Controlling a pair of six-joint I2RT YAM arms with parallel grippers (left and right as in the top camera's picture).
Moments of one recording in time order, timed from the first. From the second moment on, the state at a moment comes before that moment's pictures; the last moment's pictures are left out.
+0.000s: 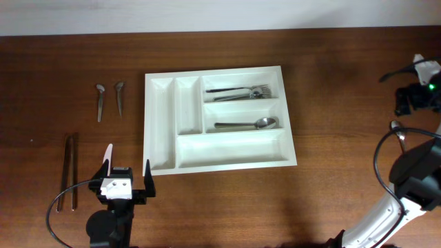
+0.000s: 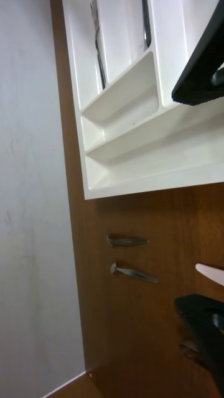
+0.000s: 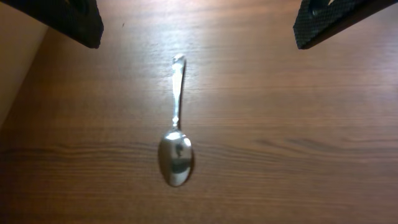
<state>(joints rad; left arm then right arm) 0.05 0.01 0.07 -0.22 0.04 0.09 -0.55 2.13 2.20 -1.54 0.10 -0.58</state>
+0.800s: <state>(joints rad) 0.05 0.01 0.07 -0.22 0.04 0.09 -0.67 2.13 1.76 -1.22 0.11 -0.72</state>
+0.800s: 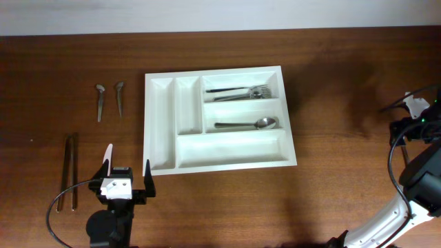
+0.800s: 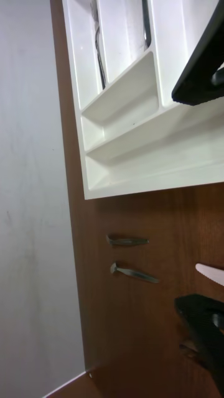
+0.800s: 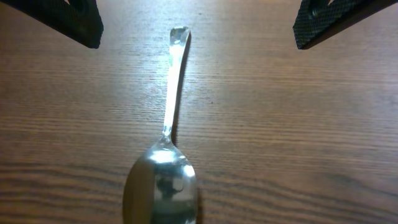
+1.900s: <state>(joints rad) 0.05 0.01 0.07 -0.22 0.04 0.09 -0.70 2.23 1.75 -1.11 0.05 -0.72</state>
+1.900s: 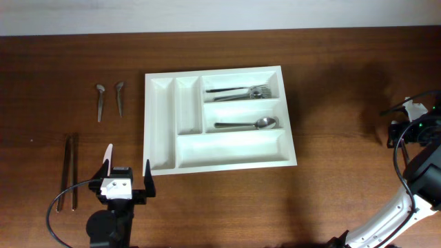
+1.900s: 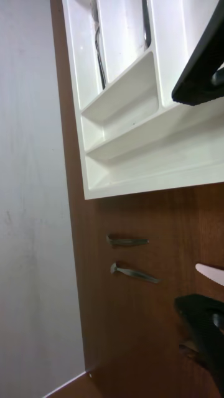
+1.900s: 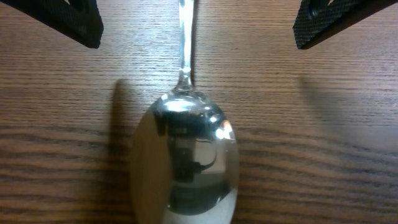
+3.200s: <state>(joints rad) 0.05 0.01 0.07 -0.22 0.04 0.09 -0.70 2.26 1.72 -1.10 0.06 -0.72</state>
